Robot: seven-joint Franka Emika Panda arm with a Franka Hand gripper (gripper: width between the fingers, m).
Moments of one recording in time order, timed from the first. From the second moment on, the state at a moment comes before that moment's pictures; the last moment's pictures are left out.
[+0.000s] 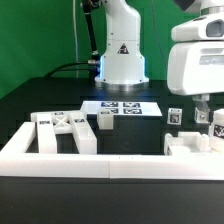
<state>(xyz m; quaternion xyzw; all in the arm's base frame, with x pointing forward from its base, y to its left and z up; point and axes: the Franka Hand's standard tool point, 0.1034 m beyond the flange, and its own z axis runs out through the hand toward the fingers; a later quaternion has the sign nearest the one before) 0.623 0.128 0.081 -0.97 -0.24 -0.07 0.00</state>
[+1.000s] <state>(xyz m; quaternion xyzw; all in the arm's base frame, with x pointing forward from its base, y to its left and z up) 0.622 0.126 0.080 -0.99 0.08 -0.07 0.04</state>
